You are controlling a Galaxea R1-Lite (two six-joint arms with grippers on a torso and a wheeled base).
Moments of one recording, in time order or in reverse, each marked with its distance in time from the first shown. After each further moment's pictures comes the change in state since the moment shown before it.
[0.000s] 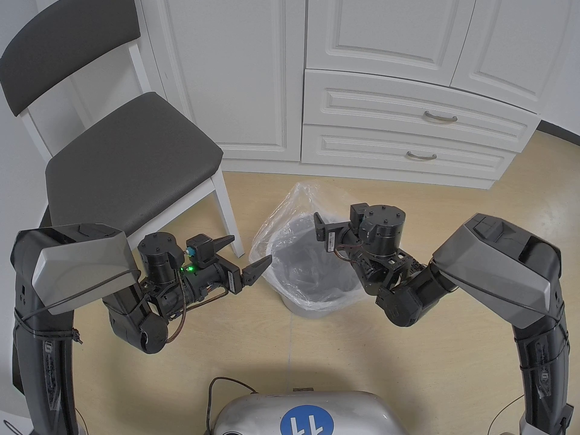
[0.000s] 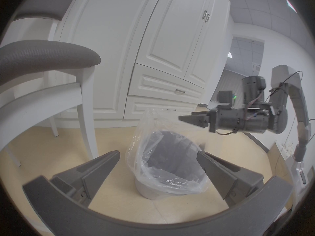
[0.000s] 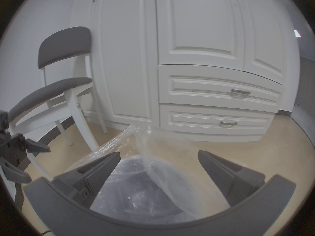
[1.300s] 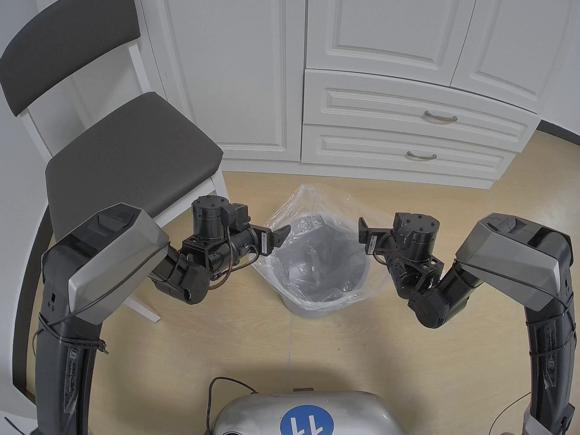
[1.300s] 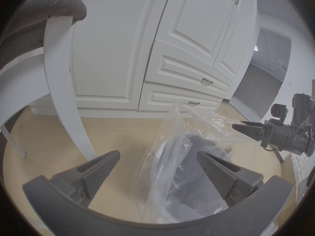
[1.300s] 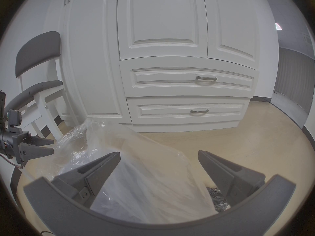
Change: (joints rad) left arm -0.061 0.123 -0.587 0.598 0.250 -0.054; right arm -0.130 -0.032 0.198 -0.125 -0.060 0.106
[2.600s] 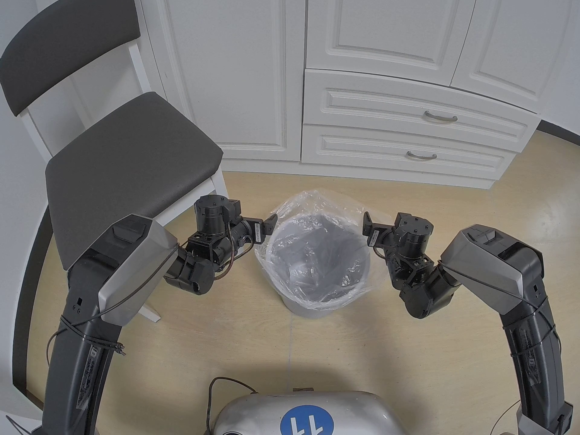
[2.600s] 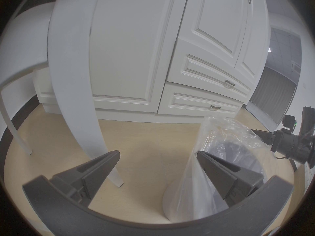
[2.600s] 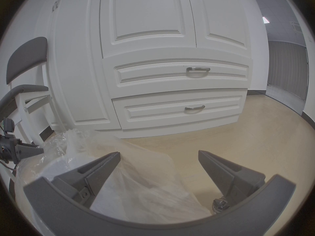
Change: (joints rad) left arm 0.048 0.166 -0.263 0.048 0.109 -0.019; right arm -0.082 0.207 -0.265 -0.011 0.026 0.054
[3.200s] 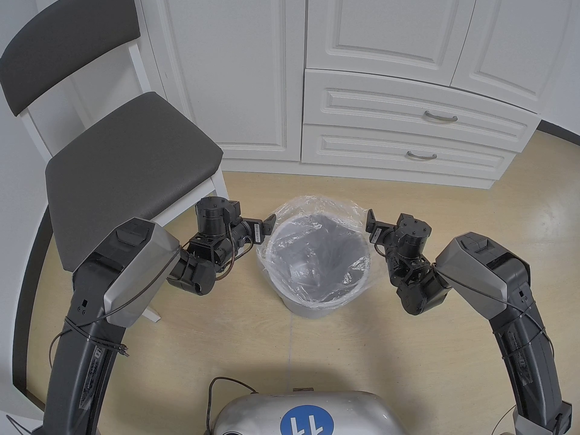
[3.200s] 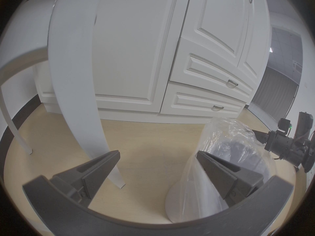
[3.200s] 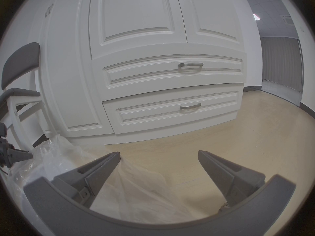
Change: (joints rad) left arm 0.005 0.034 -0.042 0.001 0.014 0.000; right arm -0.039 0.118 -0.173 0.009 0.000 0.041
